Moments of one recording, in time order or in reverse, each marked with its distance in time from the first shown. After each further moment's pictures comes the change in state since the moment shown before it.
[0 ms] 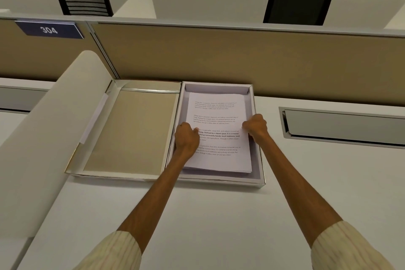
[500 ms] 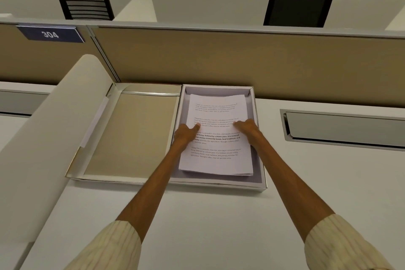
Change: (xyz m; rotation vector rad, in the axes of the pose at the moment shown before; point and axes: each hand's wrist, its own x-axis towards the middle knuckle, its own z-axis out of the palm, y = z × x) left_hand 0.026 0.009 -0.015 -0.145 -0.246 -0.252; right_hand -0.006 -0.008 0.010 0.124 -0.210 0.040
